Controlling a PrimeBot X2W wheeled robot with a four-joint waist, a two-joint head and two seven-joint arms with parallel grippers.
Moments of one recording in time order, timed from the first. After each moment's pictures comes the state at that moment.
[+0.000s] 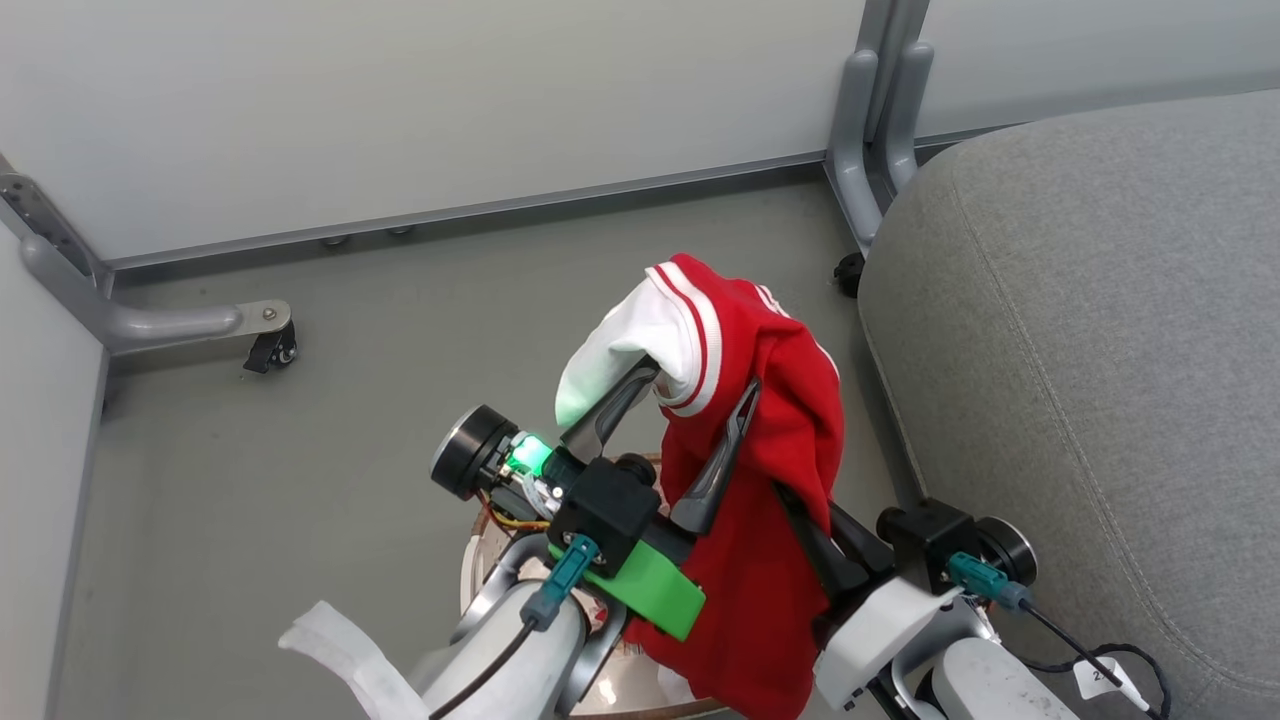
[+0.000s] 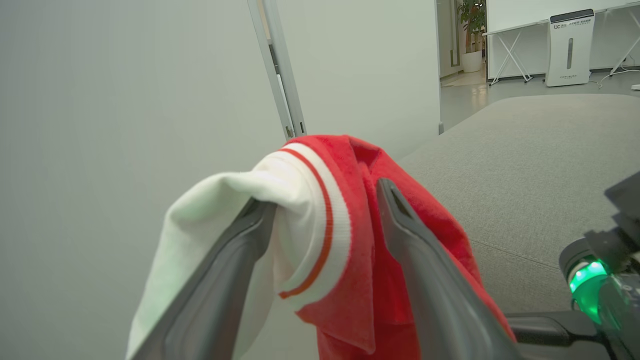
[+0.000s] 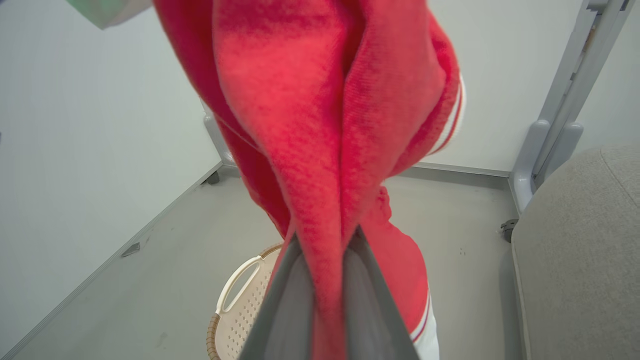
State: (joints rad) left arm -0.40 0.05 -0.67 0.24 -0.10 0.00 -0.26; right arm -0.23 -0.07 0.41 0.37 0.25 0.13 -0.26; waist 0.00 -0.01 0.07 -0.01
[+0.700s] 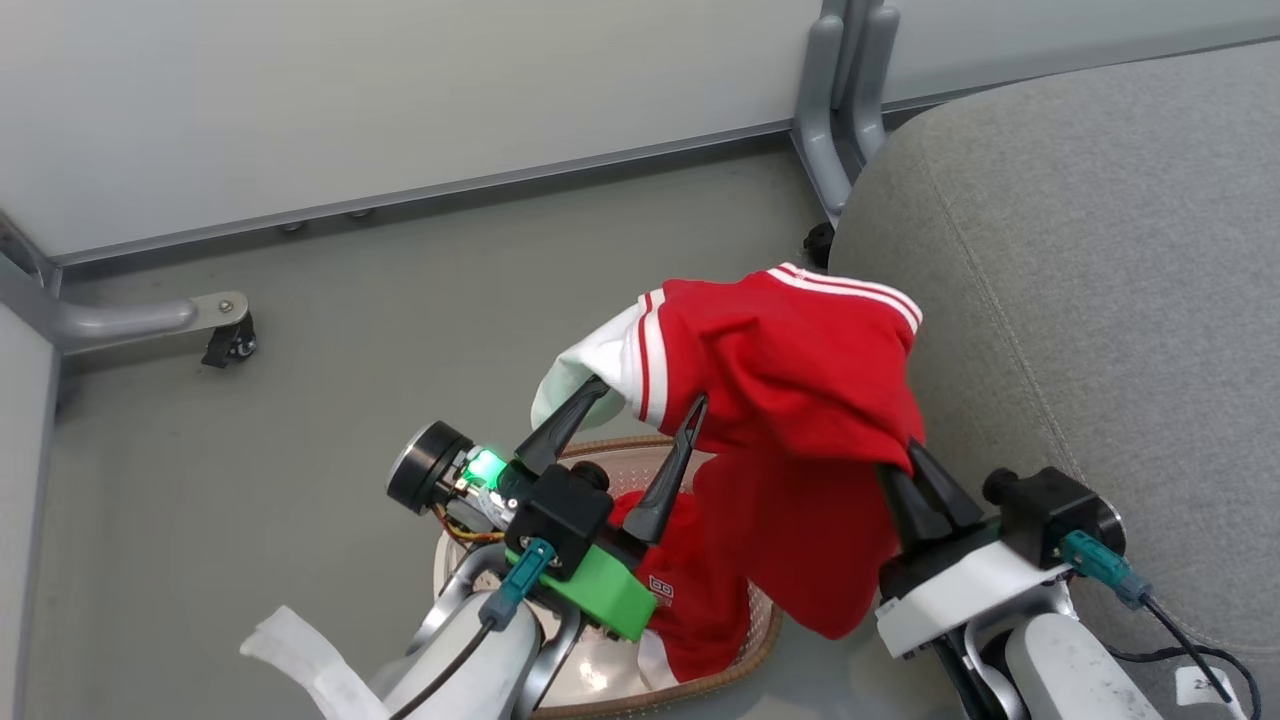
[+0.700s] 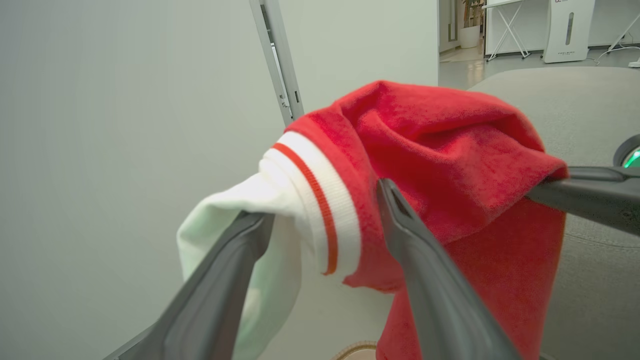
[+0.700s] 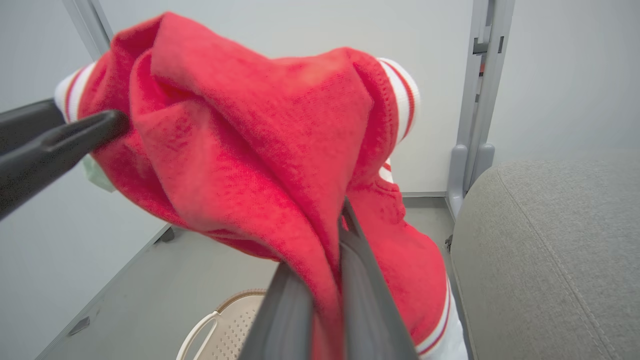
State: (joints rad) left arm -0.38 0.11 -0.65 0.26 -0.12 -0.01 -0.26; right arm -0.17 -0.08 0.25 0.19 0.26 0.13 -0.26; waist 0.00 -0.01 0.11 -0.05
